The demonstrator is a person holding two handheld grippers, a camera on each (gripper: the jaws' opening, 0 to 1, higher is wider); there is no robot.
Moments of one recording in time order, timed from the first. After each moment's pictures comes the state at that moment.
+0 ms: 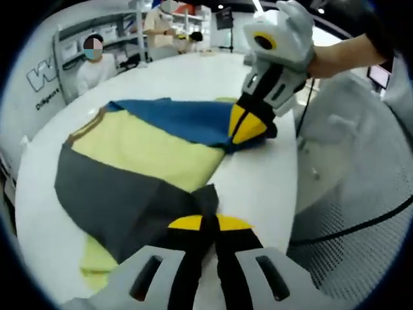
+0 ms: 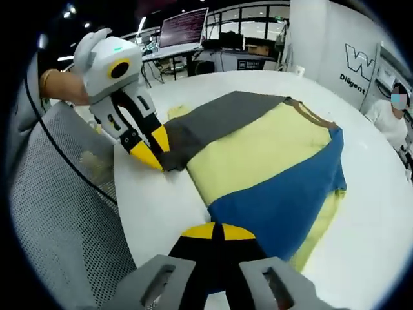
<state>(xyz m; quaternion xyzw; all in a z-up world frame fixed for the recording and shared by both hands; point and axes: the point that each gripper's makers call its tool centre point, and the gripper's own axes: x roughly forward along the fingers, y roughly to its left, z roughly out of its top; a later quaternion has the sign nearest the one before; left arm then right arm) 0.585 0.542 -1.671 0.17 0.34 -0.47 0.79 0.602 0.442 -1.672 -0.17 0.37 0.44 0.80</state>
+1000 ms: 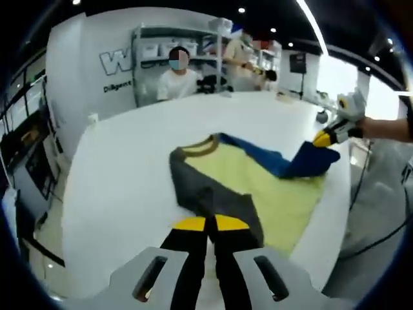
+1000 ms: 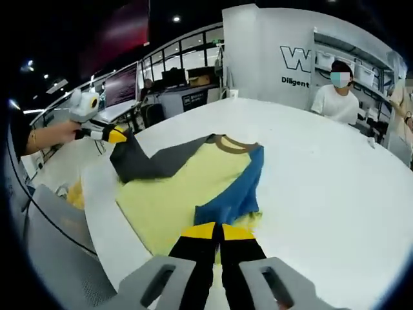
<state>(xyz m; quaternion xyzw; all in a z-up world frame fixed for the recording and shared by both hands) 0.720 0.695 -1.567 0.10 0.27 -0.28 0.91 0.696 0.361 -1.583 -0.08 0.30 0.30 0.90</state>
